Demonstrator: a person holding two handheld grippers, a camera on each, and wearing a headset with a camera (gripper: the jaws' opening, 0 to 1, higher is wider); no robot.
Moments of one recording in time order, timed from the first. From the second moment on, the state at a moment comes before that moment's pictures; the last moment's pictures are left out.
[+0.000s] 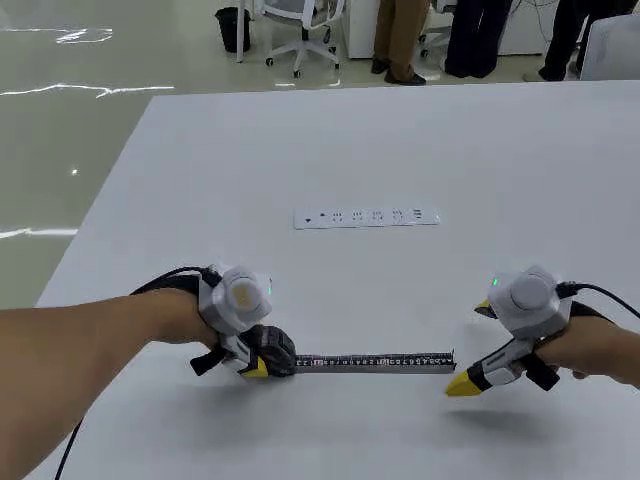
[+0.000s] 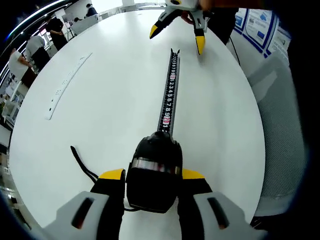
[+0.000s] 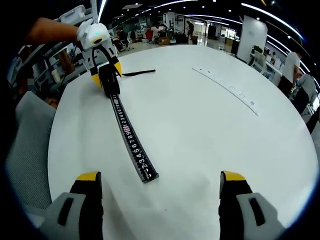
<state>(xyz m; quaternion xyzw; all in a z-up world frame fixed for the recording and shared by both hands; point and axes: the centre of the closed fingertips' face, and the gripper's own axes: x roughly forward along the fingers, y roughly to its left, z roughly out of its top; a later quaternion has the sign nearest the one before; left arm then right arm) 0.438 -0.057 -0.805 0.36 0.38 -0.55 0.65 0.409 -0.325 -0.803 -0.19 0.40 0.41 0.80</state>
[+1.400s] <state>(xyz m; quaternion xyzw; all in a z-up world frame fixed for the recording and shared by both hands) 0.394 0.062 -0.736 0.10 0.28 -0.38 0.88 0.341 -0.377 -0.743 -0.09 0.29 0.28 0.91</state>
